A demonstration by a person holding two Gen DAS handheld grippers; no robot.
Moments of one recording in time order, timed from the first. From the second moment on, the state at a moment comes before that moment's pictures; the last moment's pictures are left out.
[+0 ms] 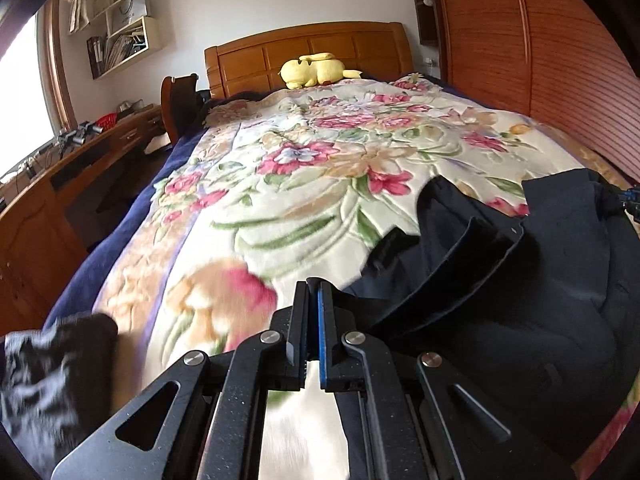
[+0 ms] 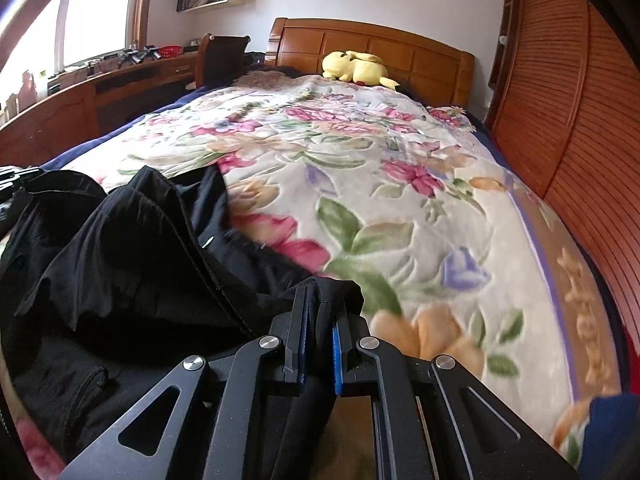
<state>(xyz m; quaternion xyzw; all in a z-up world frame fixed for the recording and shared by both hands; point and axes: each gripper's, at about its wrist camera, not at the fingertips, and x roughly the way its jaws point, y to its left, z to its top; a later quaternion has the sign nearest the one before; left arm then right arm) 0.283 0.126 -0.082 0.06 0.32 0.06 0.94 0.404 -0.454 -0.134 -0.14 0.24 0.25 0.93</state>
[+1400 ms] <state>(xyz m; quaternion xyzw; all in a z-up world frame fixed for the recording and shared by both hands) 0.229 0.131 -0.090 0.01 0.39 -0.06 0.92 0.353 -0.489 -0.159 -0.11 0.31 0.24 0.91</state>
